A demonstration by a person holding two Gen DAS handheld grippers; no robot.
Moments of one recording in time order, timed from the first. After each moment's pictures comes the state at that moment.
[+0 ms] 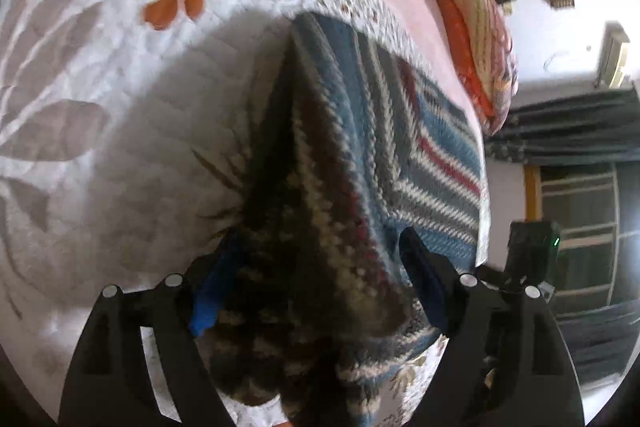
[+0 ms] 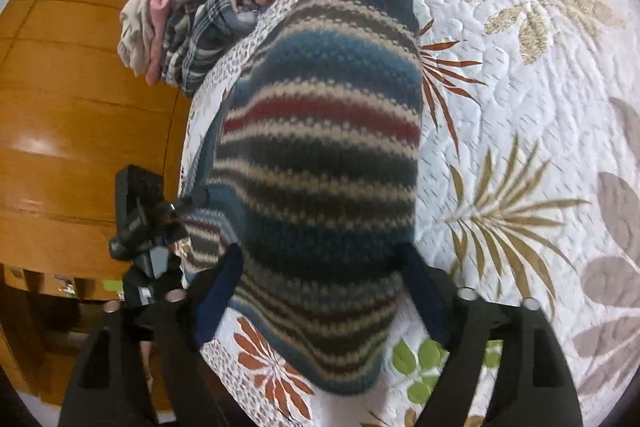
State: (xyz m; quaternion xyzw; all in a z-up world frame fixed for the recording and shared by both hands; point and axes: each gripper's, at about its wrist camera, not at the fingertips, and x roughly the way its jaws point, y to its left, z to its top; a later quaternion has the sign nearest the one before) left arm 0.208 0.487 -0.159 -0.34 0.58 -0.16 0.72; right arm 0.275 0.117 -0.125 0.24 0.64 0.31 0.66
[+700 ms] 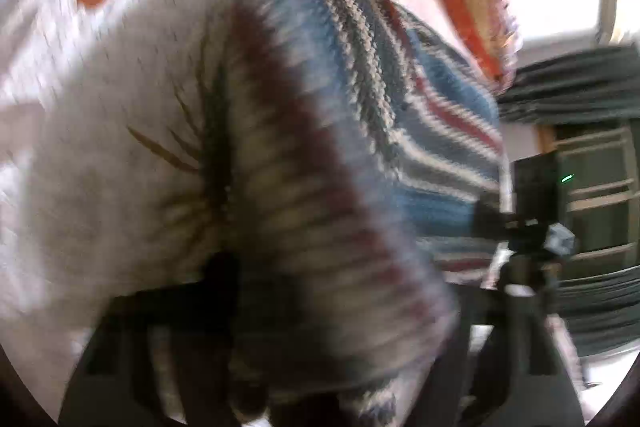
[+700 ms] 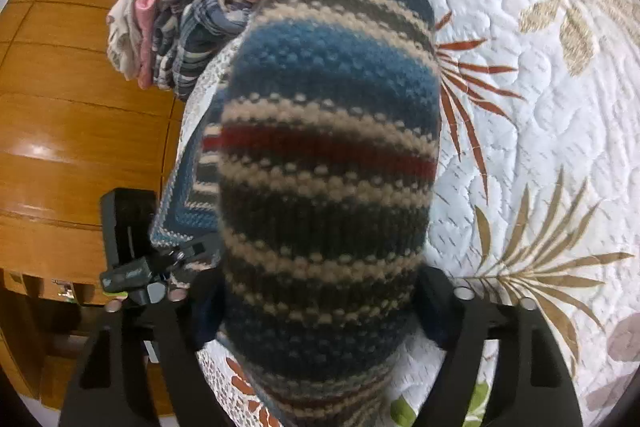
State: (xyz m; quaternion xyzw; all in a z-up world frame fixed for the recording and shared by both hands) left arm 0.200 0.459 -0.170 -0.33 0.59 -0.20 0.71; right arm 0.297 0.134 -0.155 0.24 0.63 0.31 0.67
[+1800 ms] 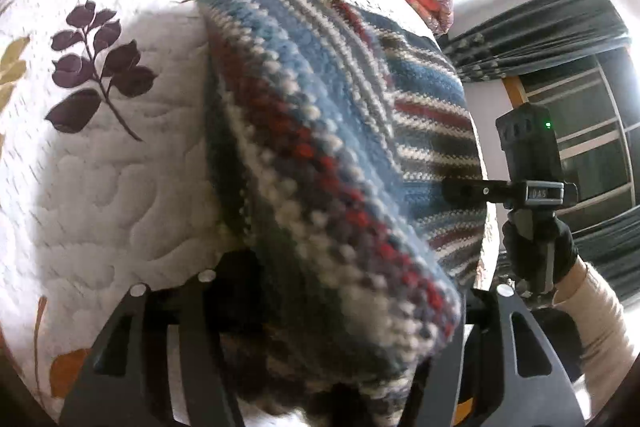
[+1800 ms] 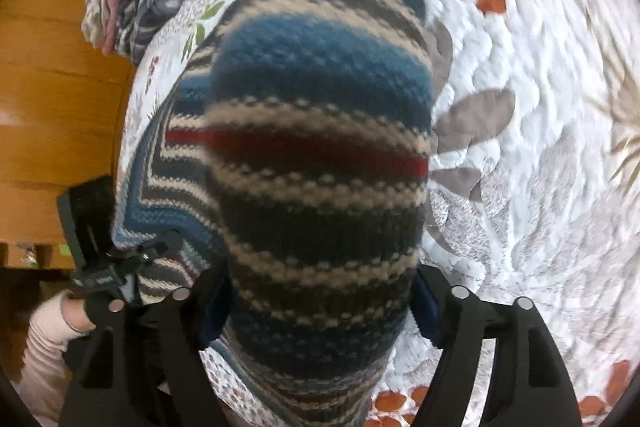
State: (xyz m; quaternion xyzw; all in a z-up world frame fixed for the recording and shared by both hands) left arm 0.110 0.213 -0.166 -0.25 0.55 -0.27 0.75; right arm 0.201 -0.079 -0.150 0.17 0.68 0.26 0.67
